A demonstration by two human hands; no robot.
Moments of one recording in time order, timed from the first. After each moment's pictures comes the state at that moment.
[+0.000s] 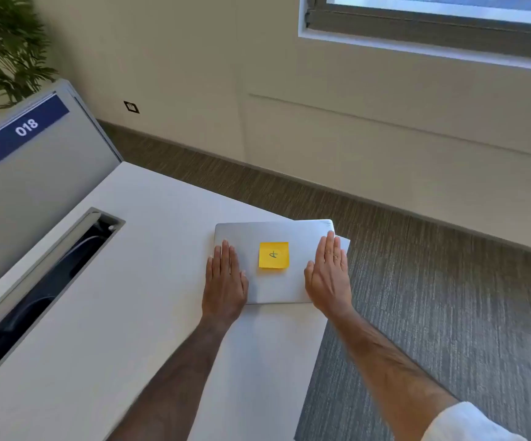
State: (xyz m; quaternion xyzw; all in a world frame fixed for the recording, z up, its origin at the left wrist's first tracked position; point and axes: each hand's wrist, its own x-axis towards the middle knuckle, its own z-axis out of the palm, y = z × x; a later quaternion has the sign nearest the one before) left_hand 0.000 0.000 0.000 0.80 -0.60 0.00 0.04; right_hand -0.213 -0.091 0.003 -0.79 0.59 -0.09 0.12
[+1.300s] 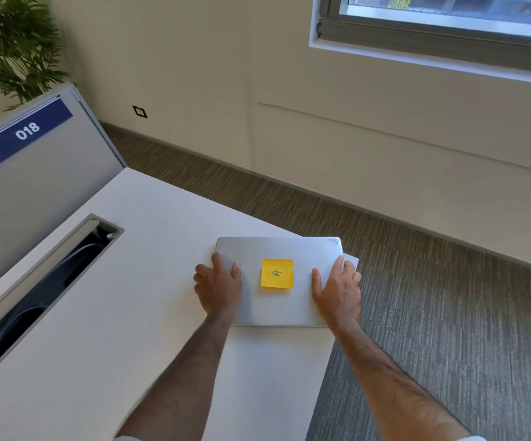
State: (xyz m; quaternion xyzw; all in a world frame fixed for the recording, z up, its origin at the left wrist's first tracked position) left_hand 0.014 -0.054 -0.002 0.92 -0.34 -0.10 0.16; right_hand -0.208 -0.118 -0.009 -0.70 0.69 -0.10 0.13
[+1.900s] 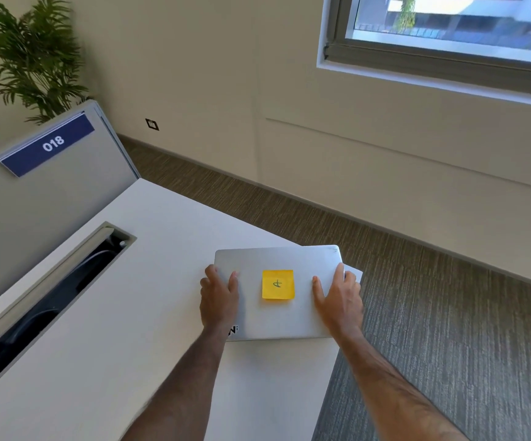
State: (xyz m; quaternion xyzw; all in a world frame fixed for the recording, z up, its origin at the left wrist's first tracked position) left_hand 0.024 -0.034 0.011 0.88 -0.31 -0.17 0.32; right_hand -0.203 -0.117 0.012 -0.70 0.68 -0.13 0.17
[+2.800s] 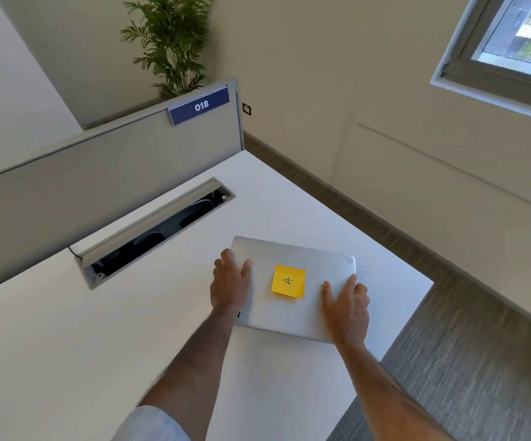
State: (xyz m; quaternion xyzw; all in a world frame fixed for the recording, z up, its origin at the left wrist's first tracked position) left_hand 0.089 0.132 0.055 0.91 -0.23 -0.13 0.33; right_hand -0.121 0.019 0.040 -0.75 0.61 -0.13 0.22
